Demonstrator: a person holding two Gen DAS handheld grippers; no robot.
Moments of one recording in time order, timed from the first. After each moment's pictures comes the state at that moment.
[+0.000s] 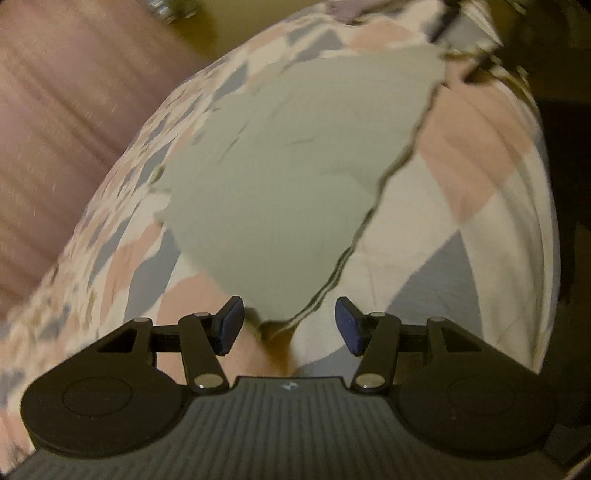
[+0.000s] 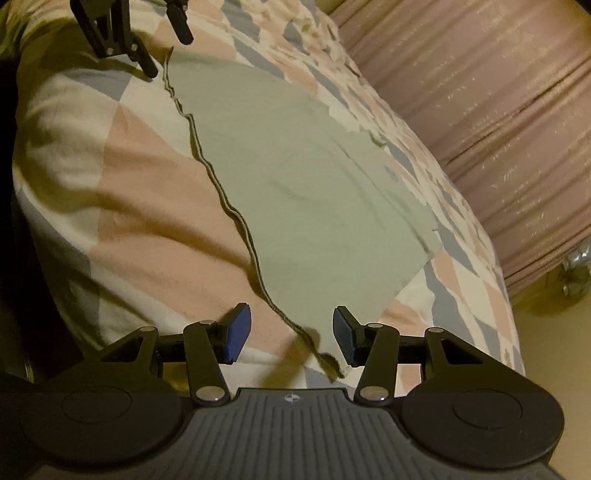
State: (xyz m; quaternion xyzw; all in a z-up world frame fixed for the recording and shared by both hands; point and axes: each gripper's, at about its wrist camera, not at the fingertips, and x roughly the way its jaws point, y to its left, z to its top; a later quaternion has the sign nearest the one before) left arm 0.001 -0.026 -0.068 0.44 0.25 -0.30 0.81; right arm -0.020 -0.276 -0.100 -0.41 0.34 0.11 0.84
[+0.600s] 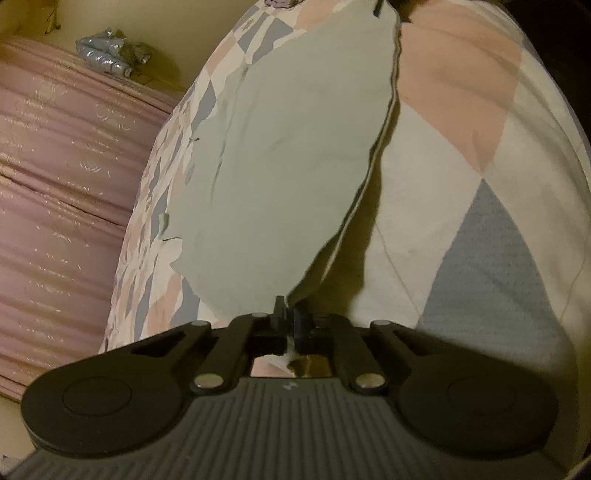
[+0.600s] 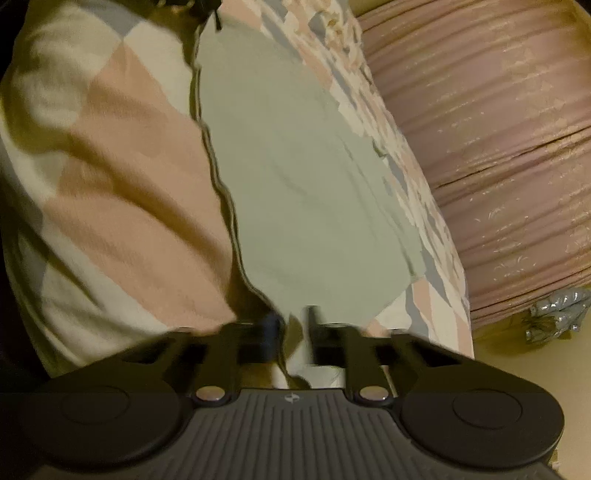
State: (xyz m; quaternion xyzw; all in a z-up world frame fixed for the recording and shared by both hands) left arm 0.008 -0.040 -0.096 0.56 0.17 -0.29 0.75; right arm 0.008 -0.278 -0.137 -0.50 0.31 0.10 0.80
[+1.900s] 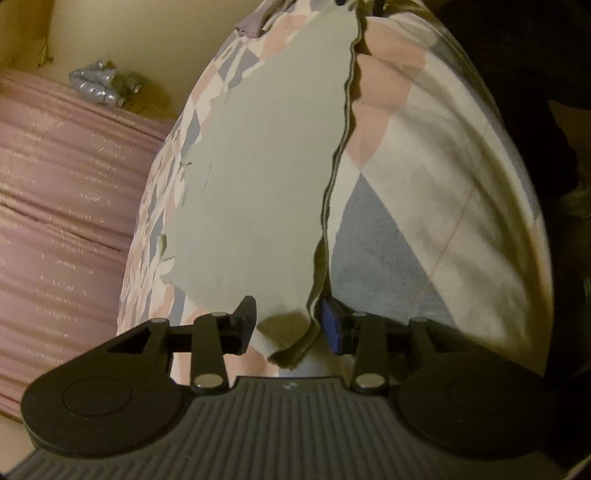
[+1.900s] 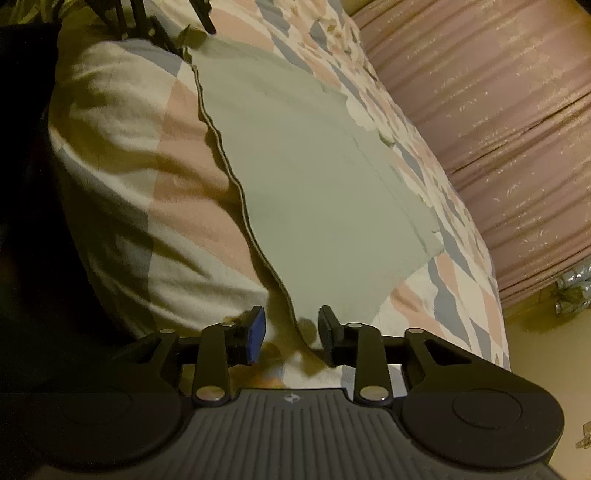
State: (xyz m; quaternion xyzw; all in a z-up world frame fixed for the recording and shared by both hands) left arm -0.053 -0.024 -0.109 0.59 0.13 -0.31 0.73; right arm -0.053 -0.274 -0.116 -0.44 0.33 0.12 0.82
